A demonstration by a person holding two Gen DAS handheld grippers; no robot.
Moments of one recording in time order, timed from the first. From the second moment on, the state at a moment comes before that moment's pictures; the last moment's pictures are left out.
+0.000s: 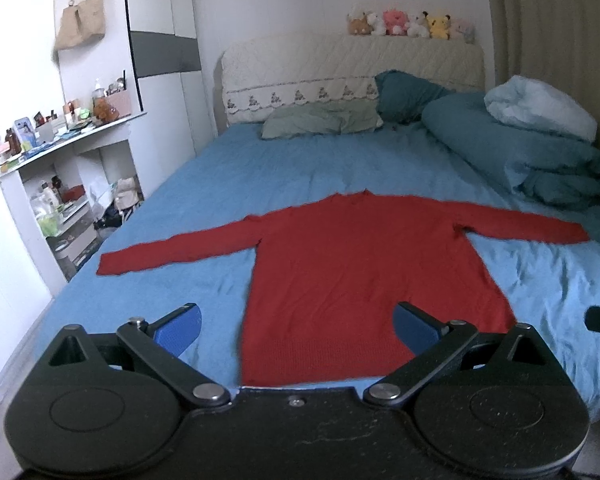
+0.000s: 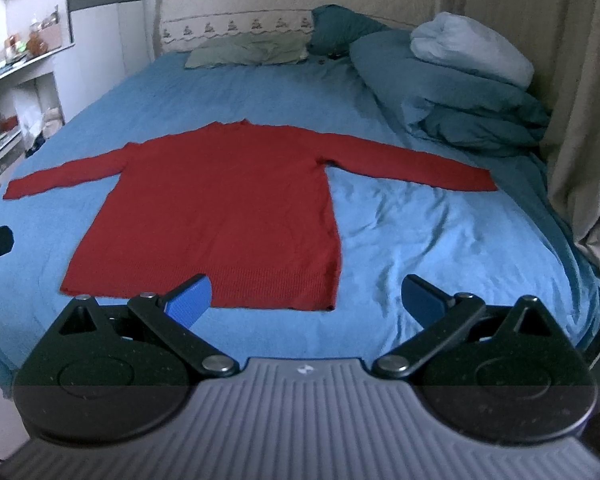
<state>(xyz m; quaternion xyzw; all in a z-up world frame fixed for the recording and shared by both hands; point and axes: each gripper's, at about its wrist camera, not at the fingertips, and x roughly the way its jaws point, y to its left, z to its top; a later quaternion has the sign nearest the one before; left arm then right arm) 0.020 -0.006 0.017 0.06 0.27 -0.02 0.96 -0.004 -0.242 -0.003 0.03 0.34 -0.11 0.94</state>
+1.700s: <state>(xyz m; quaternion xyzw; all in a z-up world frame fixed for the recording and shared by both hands) 0.591 -0.282 -0.188 0.09 0.53 -0.17 0.83 0.383 -0.647 -0.197 0.16 0.33 -0.42 0.83</state>
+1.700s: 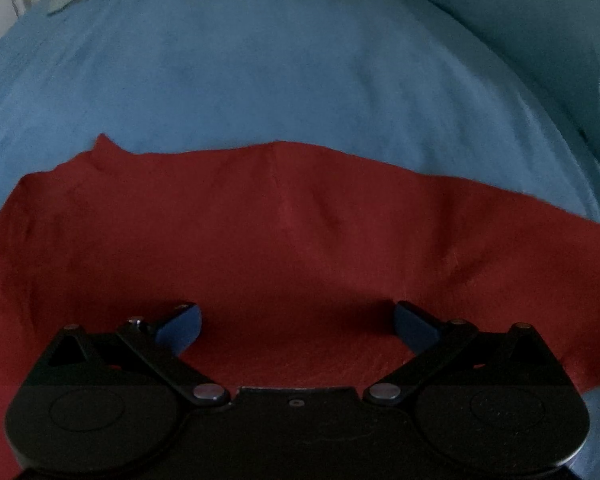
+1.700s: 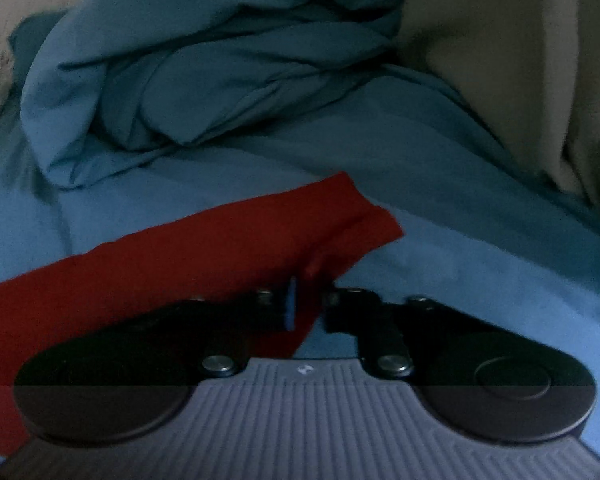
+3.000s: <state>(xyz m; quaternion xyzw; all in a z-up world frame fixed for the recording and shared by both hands) 0.563 -0.061 -0.174 -0.08 0.51 -0.17 0.84 0.479 -0.279 -0.171 0.02 0.36 0.09 0.93</state>
